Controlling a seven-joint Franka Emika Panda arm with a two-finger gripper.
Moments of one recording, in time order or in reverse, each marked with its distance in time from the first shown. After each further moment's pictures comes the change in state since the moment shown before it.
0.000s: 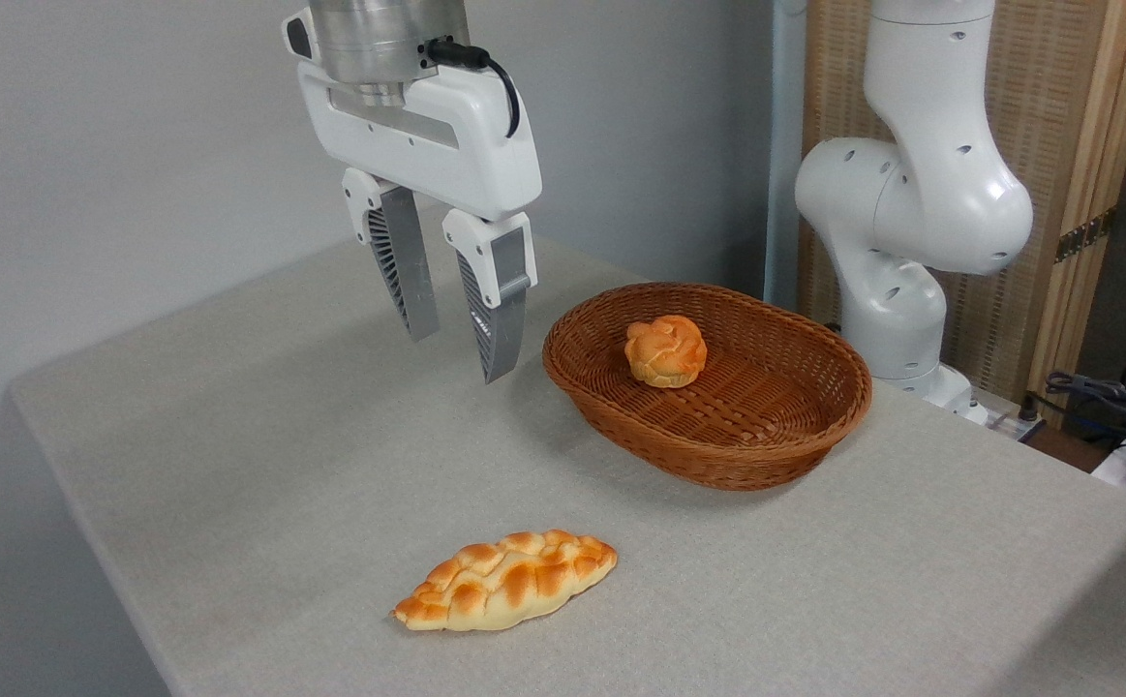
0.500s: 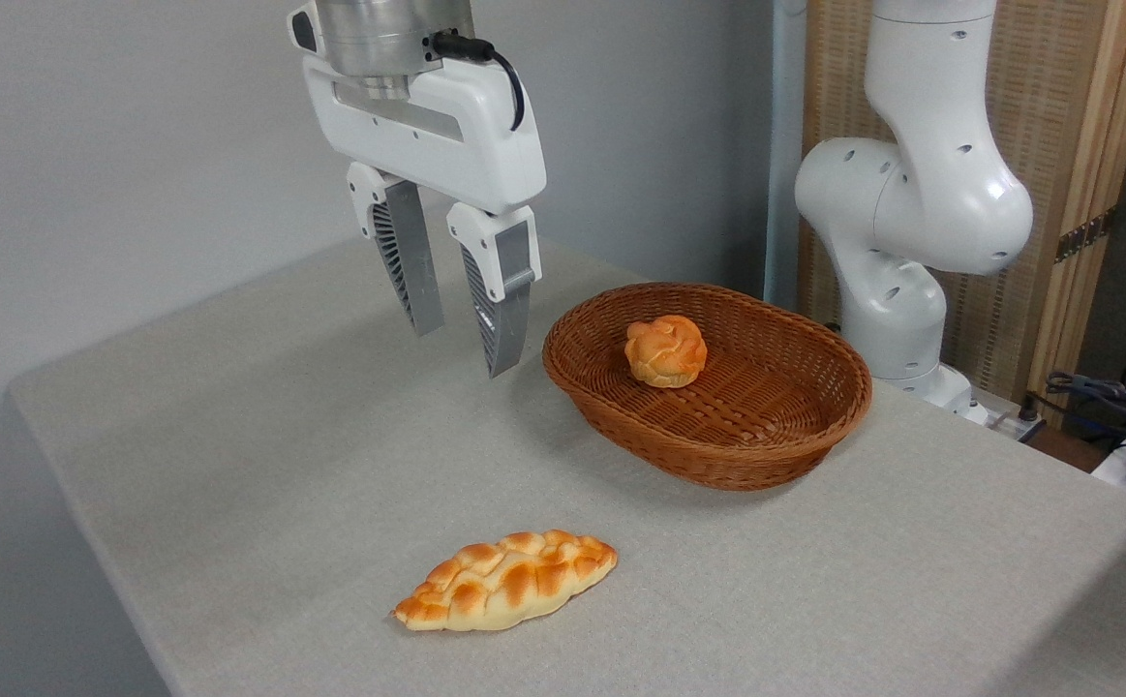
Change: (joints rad) arm 0.001 -0.012 0.000 -0.007 0.000 -0.008 0.008
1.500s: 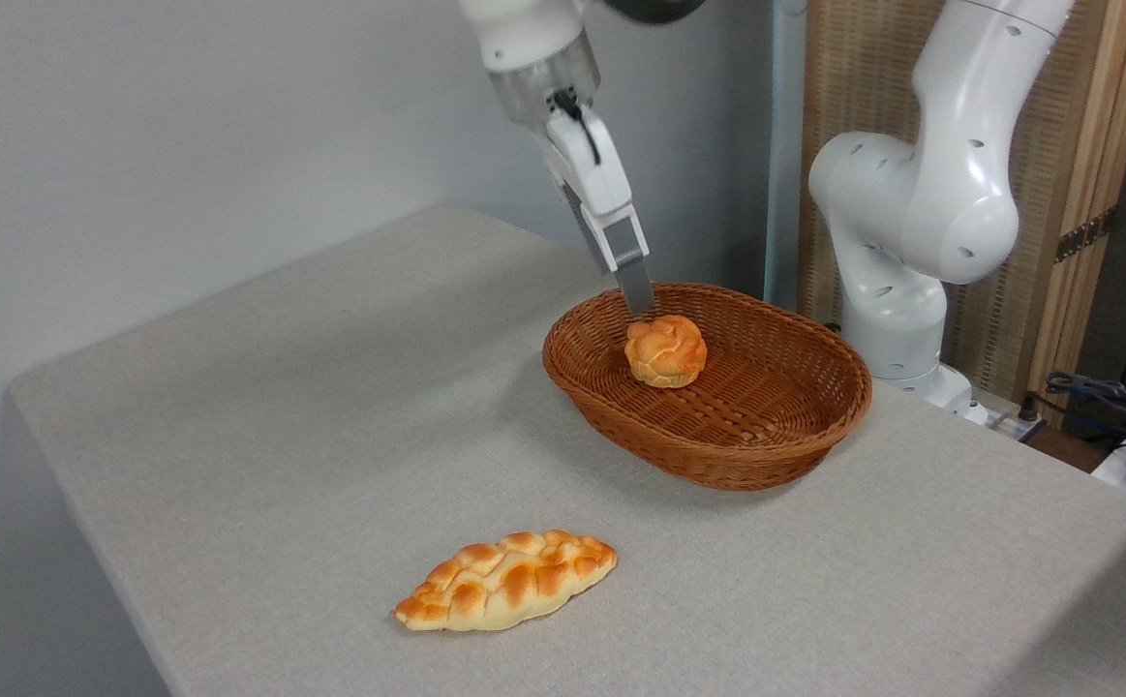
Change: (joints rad) arm -0.342 -0.460 -0.015 -0.685 -0.019 -0.055 0.153
